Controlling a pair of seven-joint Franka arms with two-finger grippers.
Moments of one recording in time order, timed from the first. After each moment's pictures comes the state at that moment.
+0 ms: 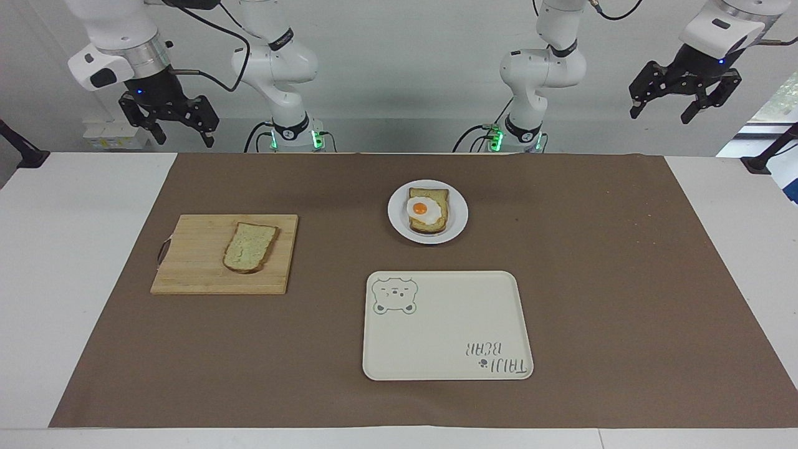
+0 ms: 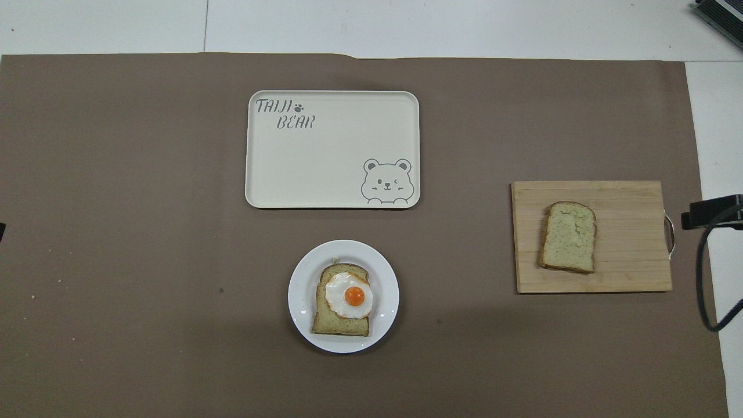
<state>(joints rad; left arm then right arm) -0.10 -0.04 0.09 -1.36 0.00 1.27 0.19 0.02 -0.11 -0.09 -1.63 -0.03 1.50 0.01</state>
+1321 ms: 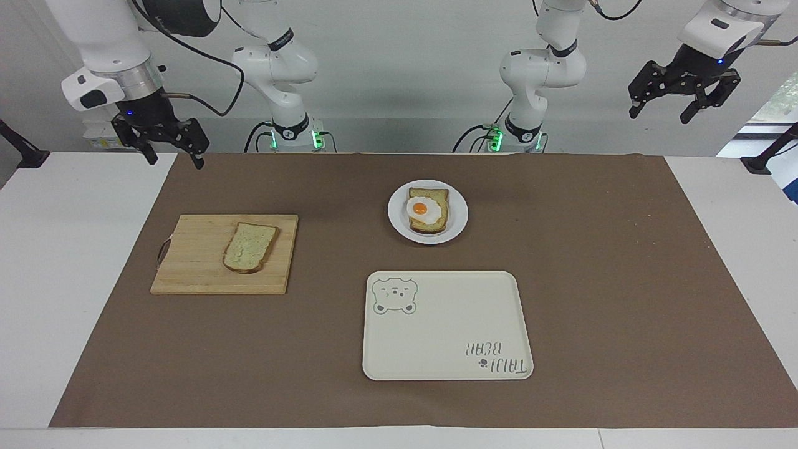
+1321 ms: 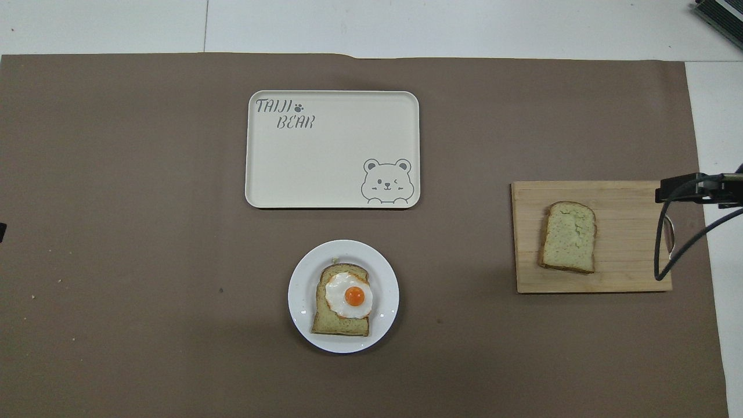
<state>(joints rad) -0.10 -0.04 0.09 -1.36 0.00 1.26 0.19 -0.02 -0.04 -0.09 -1.78 -0.03 1.79 0.01</state>
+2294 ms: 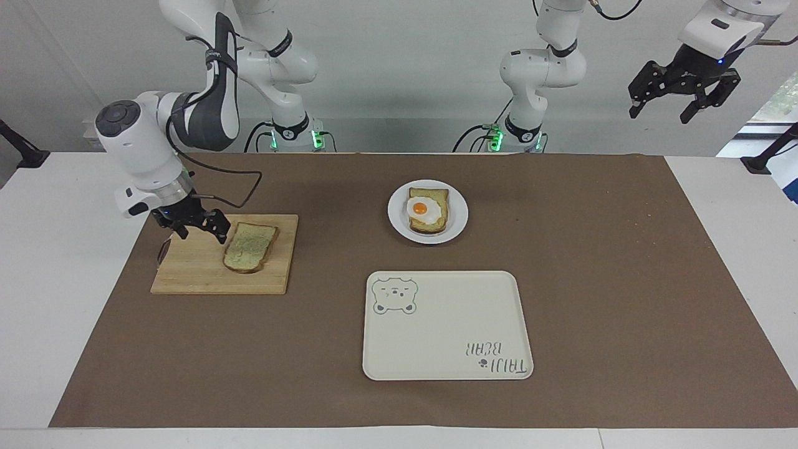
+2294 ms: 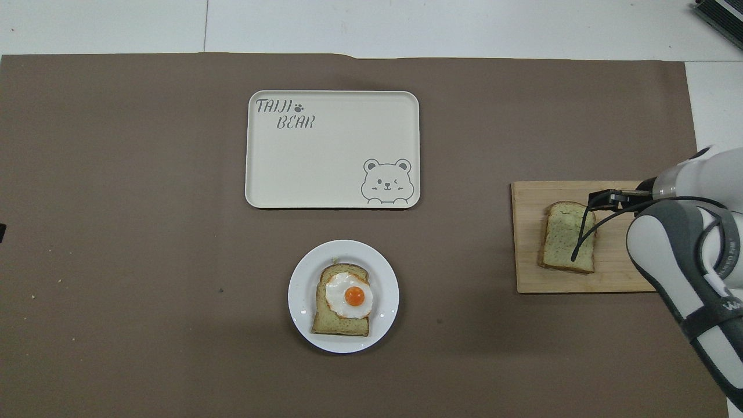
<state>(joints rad) -0.10 -0.04 0.09 -1.36 0.00 1.26 0.19 -0.05 0.11 -0.09 -2.08 0.02 2.22 -0.01</state>
